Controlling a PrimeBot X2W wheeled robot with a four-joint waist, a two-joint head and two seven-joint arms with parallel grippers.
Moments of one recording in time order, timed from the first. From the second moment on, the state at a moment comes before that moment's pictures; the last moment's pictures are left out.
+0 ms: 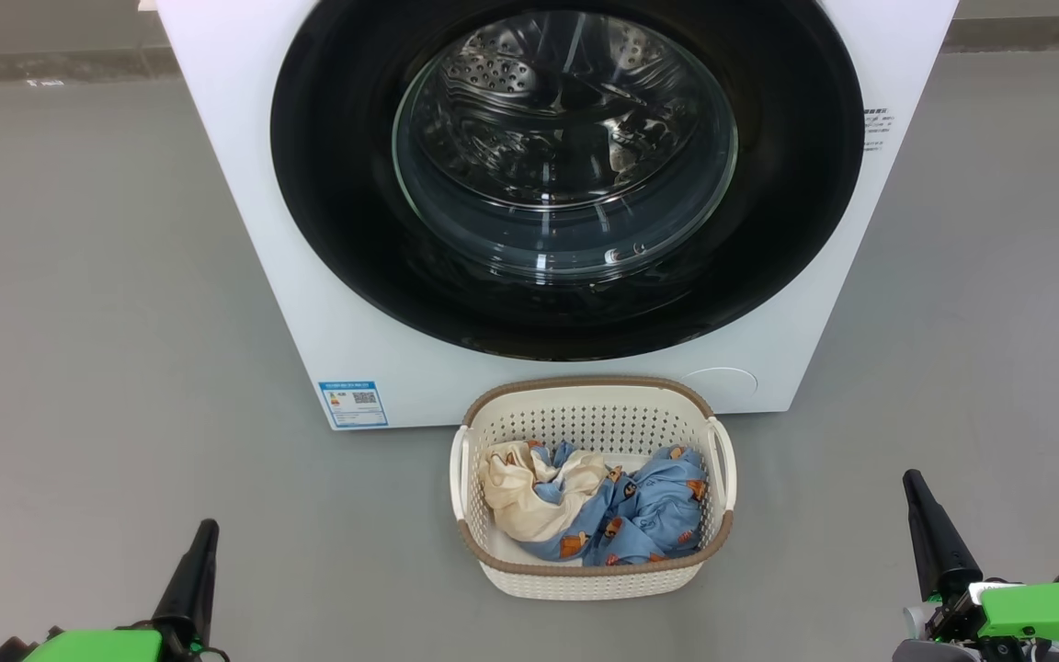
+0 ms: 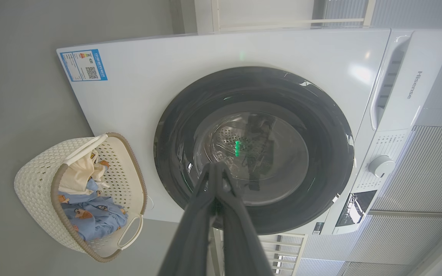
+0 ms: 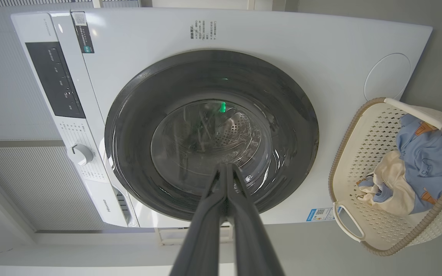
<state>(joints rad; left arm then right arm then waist) -0.06 0.04 0.08 0.27 -1.62 -0.13 0.11 -0.07 -0.05 -0.14 0.27 1.62 0.13 0.11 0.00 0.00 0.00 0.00</state>
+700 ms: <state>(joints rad) -0.06 0.04 0.08 0.27 -1.62 -0.13 0.11 -0.07 -0.05 -0.14 0.27 1.62 0.13 0.11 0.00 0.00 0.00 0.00</state>
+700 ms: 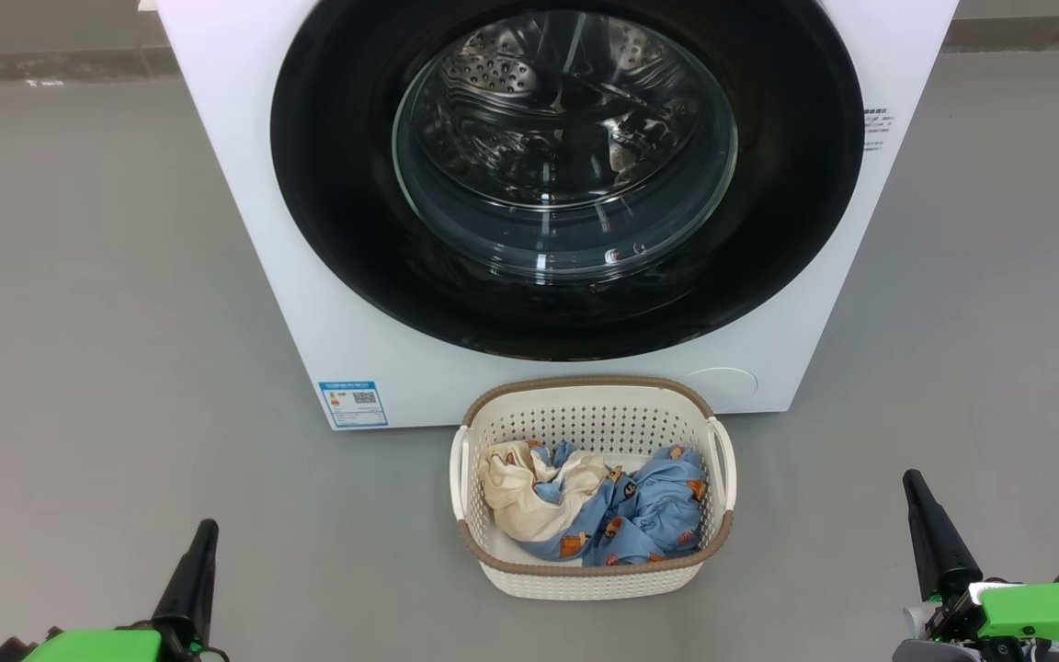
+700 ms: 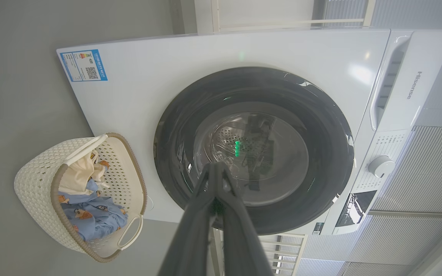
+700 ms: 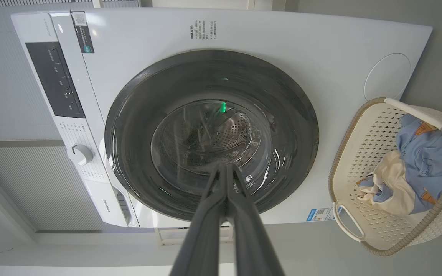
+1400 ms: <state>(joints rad) -0.06 0.04 0.08 0.27 -1.62 -0.13 0.11 -0.07 -0.05 -0.14 0.27 1.61 0.13 0.11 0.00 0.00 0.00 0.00</state>
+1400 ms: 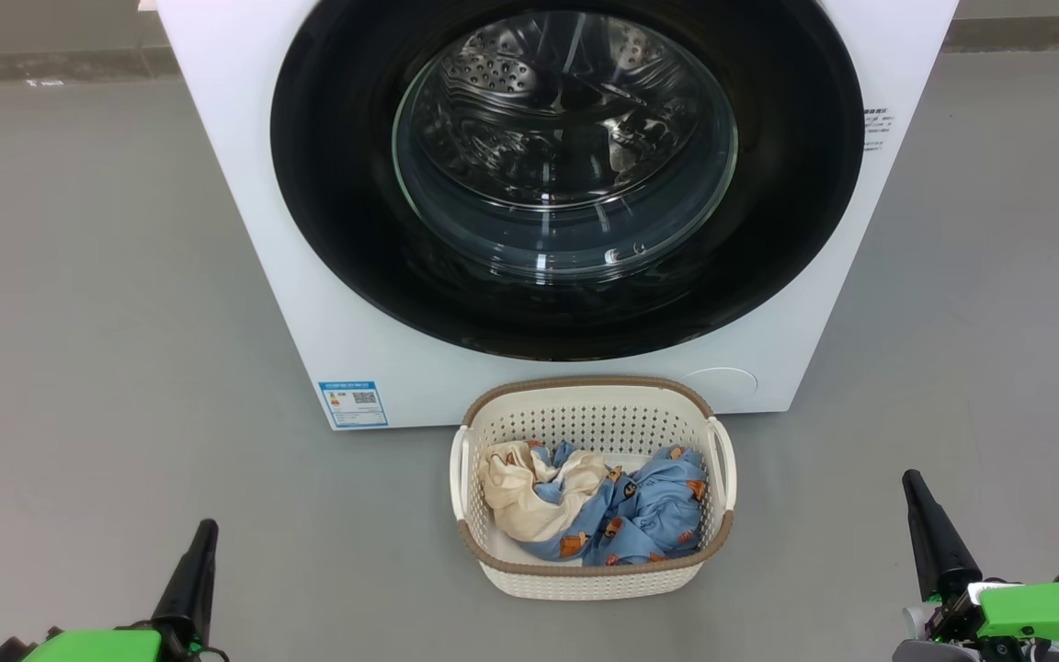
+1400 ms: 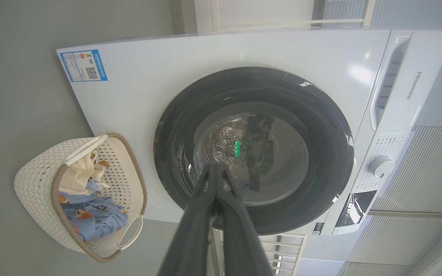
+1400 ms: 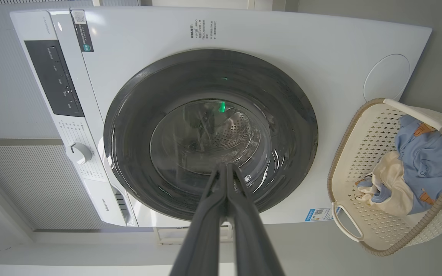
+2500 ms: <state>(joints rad) -0.06 0.04 0.08 0.27 -1.62 -0.13 0.11 -0.07 -0.05 -0.14 0.27 1.61 0.13 0.11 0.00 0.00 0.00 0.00</state>
